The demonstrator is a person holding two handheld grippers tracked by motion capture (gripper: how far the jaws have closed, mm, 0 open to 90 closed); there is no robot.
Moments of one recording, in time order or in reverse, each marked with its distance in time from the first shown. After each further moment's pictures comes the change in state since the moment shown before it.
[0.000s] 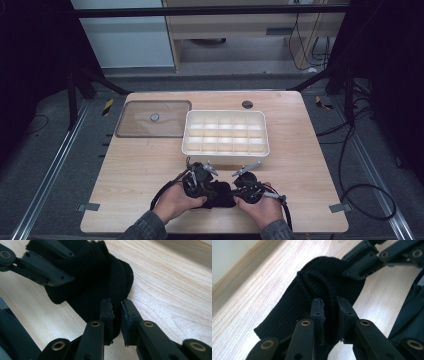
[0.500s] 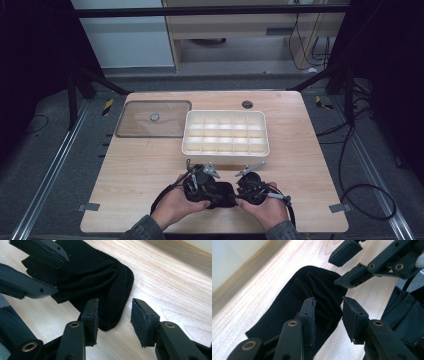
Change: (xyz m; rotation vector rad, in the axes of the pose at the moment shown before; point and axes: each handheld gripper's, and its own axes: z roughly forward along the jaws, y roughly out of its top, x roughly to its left) left arm -0.021 0.003 -0.016 -0.037 0.018 0.049; right arm -0.001 -0.003 -0.015 -0.007 -0.026 -0.008
